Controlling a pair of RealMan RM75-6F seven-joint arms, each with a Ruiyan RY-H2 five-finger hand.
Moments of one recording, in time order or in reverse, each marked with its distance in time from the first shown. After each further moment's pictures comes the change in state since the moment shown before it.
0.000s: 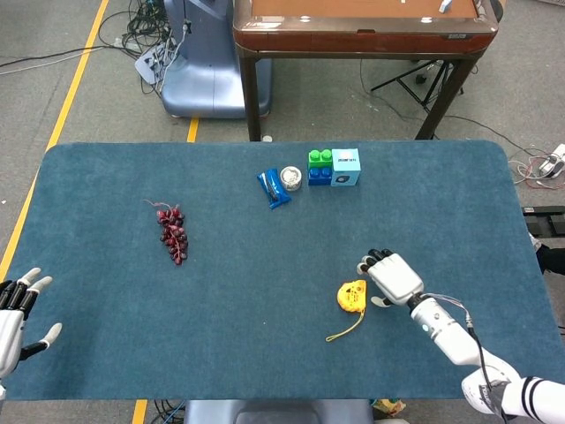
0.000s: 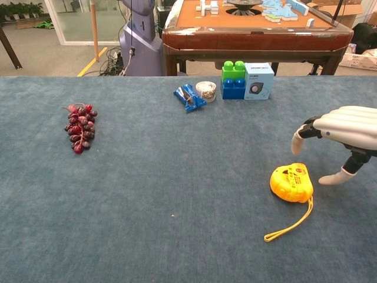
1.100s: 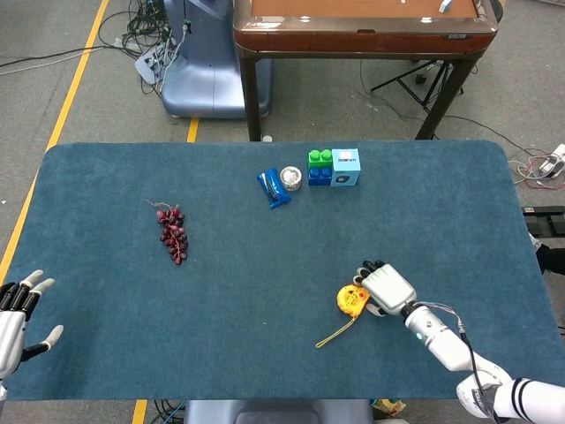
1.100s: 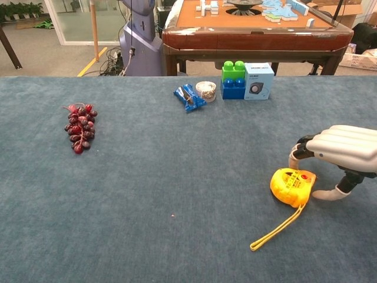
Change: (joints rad) left arm 0.001 -0.004 0.004 0.018 0.002 -0.017 -0.022; right arm 0.016 -0.058 -0.071 0.052 -0.004 0.017 -0.019
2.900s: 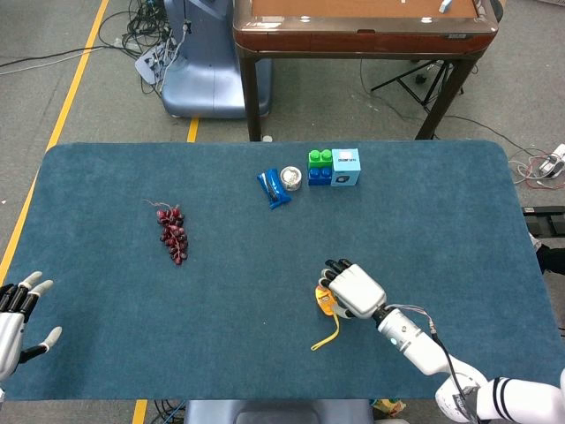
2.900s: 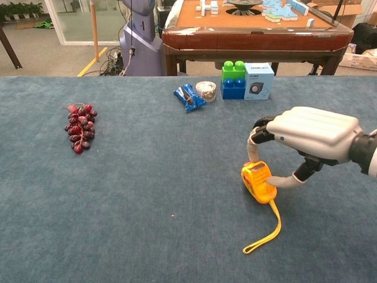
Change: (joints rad) left arm 0.007 0.010 0.004 -0.002 0.005 0.003 -0.007; right arm 0.041 -0.035 0.037 -0.140 -0.056 0.093 -0.032
